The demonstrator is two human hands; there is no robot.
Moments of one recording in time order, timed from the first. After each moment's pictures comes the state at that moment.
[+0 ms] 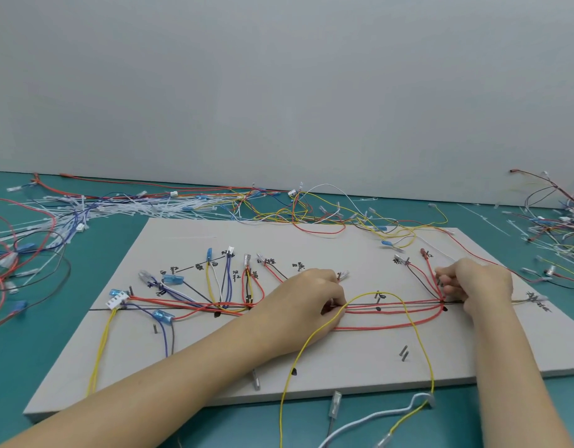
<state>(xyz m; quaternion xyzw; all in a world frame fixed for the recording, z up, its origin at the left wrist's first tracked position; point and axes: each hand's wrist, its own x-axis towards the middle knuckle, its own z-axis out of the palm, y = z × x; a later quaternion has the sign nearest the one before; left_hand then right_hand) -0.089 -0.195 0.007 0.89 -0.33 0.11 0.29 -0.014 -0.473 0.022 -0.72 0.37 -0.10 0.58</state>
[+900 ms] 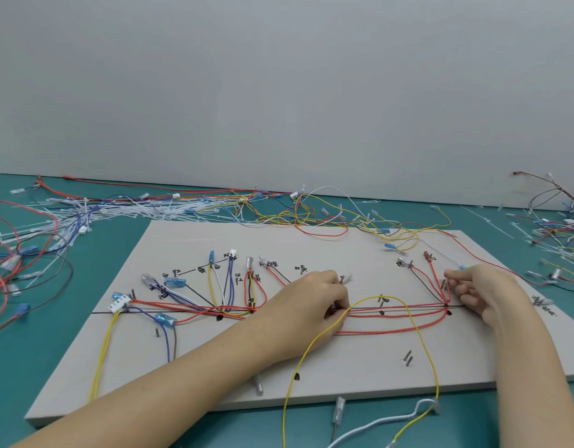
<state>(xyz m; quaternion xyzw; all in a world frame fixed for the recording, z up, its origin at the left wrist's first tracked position) -0.091 -0.195 0.008 0.89 -0.33 0.11 0.29 -0.015 -0.486 0.025 -0.70 0.32 -0.02 0.64</state>
